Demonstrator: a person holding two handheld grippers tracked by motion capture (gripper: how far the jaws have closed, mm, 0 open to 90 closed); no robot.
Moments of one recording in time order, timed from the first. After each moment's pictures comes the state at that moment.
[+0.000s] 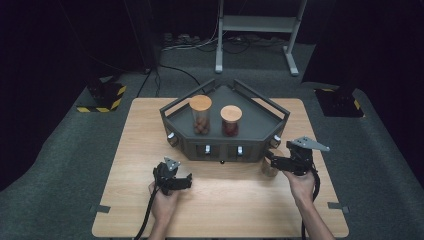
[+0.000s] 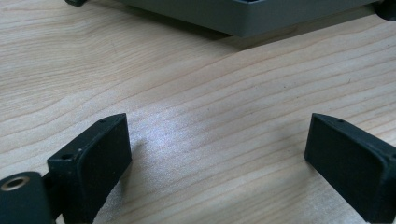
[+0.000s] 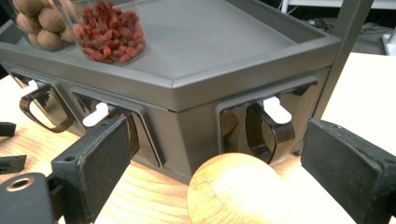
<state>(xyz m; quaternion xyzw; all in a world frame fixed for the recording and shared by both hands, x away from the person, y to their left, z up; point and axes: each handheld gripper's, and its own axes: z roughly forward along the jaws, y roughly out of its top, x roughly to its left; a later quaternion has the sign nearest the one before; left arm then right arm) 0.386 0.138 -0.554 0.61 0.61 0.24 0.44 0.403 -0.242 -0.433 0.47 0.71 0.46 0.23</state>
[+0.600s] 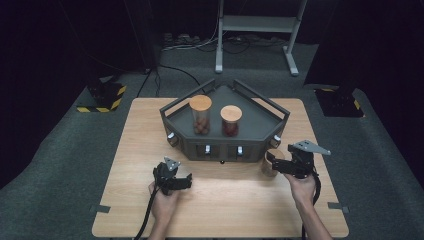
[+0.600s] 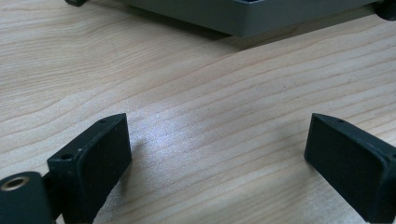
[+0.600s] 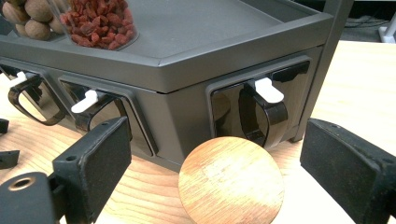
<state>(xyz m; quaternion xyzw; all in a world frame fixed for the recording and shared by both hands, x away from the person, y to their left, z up) 0.386 0.138 -0.554 0.61 0.61 0.24 0.44 0.399 -0.248 -0.444 0.49 0.71 0.46 0.23</state>
